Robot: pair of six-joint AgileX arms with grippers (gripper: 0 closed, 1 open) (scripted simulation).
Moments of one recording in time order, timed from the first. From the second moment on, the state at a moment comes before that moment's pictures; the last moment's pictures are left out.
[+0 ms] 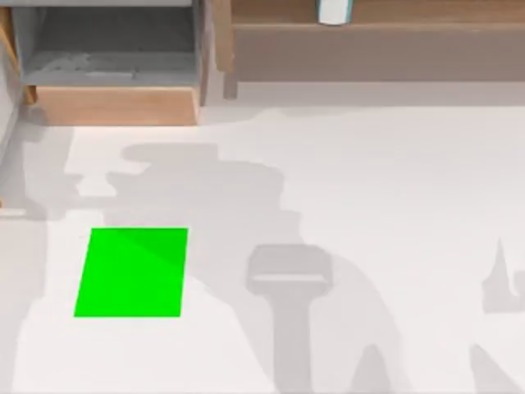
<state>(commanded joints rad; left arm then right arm) 0.27 1.90 1.83 -1.03 0.03 0.32 0.00 0.00 0.00 0.00 0.00 0.00</state>
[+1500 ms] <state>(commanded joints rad) 0.33 2.55 2.55 -1.48 0.05 0.45 0.00 0.00 0.00 0.00 0.00 0.00</state>
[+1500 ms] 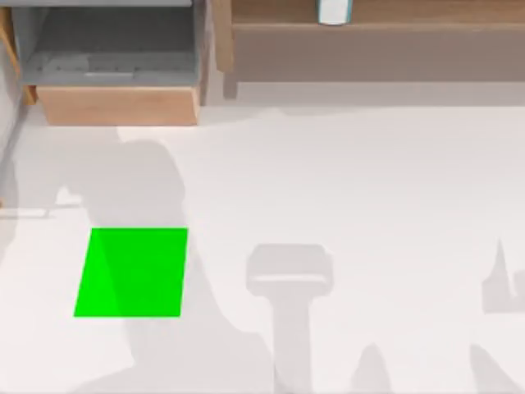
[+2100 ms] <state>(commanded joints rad) 0.35 2.58 2.47 -1.38 0.06 0.48 0.00 0.00 0.00 0.00 0.00 0.00</state>
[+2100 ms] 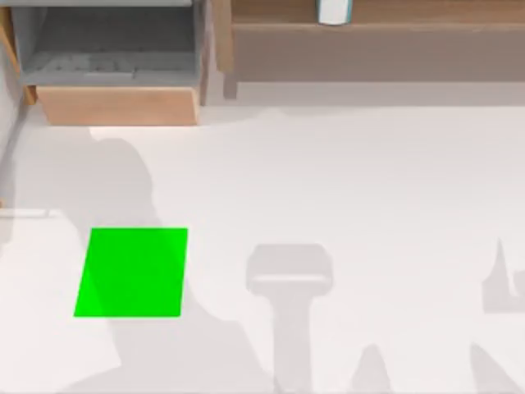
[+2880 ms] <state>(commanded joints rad) 0.33 2.65 2.46 -1.29 0.05 0.46 0.00 0.00 0.00 0.00 0.00 0.00</state>
